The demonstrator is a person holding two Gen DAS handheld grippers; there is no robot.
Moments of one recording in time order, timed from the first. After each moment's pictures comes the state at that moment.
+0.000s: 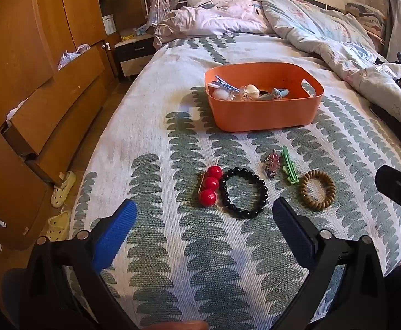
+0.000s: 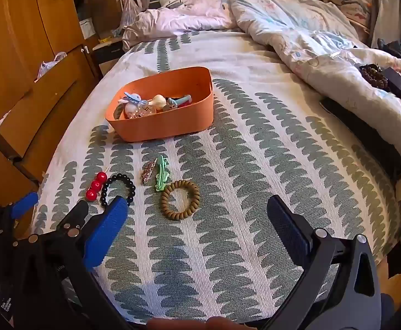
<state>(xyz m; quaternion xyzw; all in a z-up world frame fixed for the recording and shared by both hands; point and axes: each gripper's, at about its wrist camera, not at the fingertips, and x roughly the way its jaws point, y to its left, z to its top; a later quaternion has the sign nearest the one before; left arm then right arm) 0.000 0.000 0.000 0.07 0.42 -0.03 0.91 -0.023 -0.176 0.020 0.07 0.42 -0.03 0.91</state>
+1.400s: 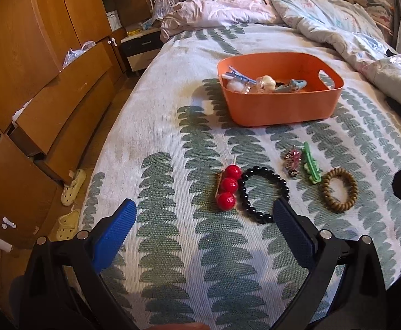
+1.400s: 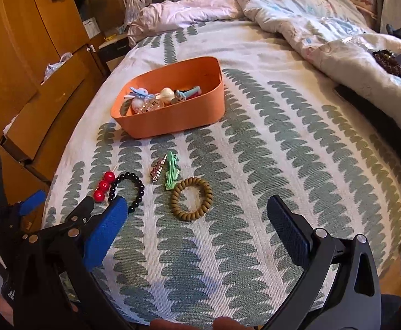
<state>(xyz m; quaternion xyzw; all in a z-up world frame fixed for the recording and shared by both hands) 0.018 0.008 -0.012 0.09 0.43 0.00 0.90 -0.008 -0.183 0.007 0.10 0.44 0.01 0.89</state>
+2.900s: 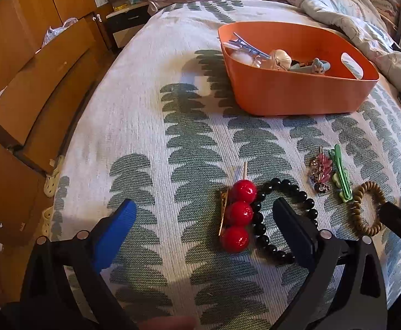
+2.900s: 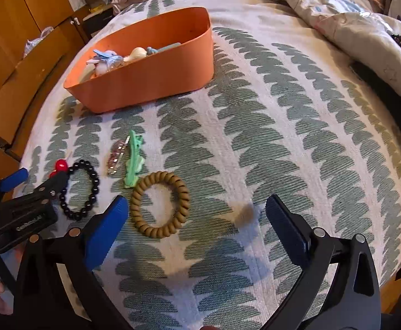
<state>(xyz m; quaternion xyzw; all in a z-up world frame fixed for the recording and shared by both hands) 0.077 0.015 -0.051 0.07 0.49 -0.03 0.87 0.046 -0.191 -0.057 0.07 0.50 -0.02 0.86</state>
